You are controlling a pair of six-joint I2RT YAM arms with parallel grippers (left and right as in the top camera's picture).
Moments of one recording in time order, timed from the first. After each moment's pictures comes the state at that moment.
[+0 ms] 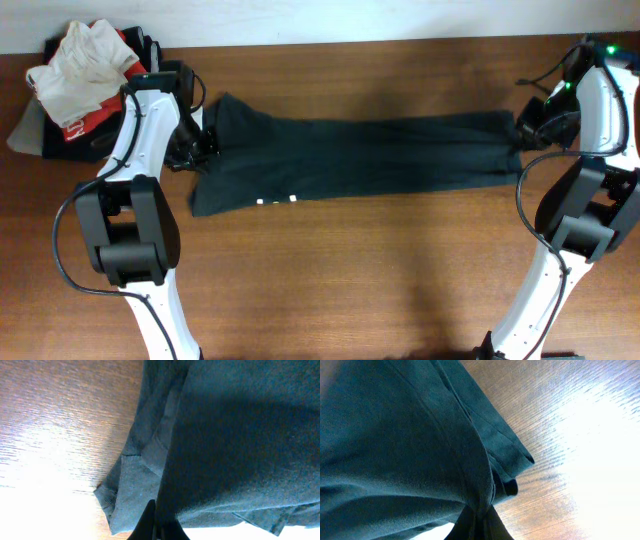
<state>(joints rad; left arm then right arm) 0.01 2.20 1.86 -1.27 0.05 -0.19 -0.36 2.36 2.20 -1.46 -0.10 0.30</state>
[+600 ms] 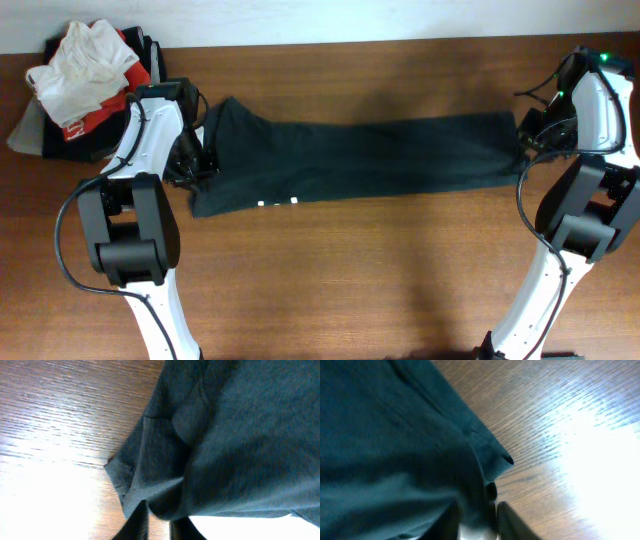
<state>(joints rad) 0.01 2.20 1.78 -1.32 0.00 -0.19 -0.37 2.36 2.15 -1.44 -0.01 0.29</state>
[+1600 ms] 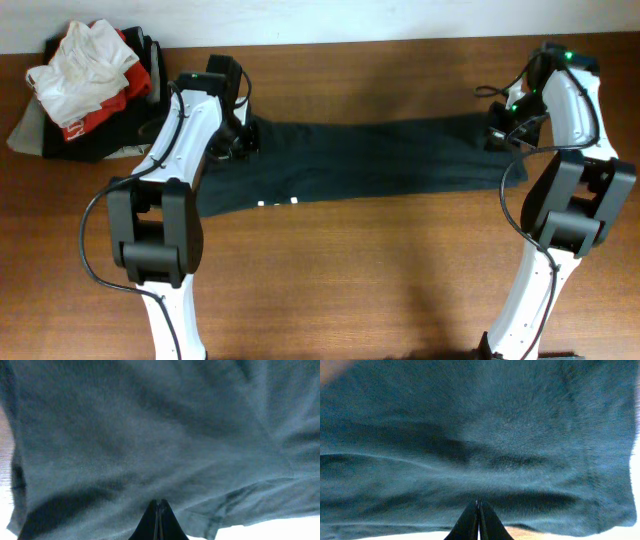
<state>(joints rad) -0.15 2.20 1.85 -1.15 0.12 -0.20 -0.27 2.36 2.07 -1.33 -0.22 0.12</state>
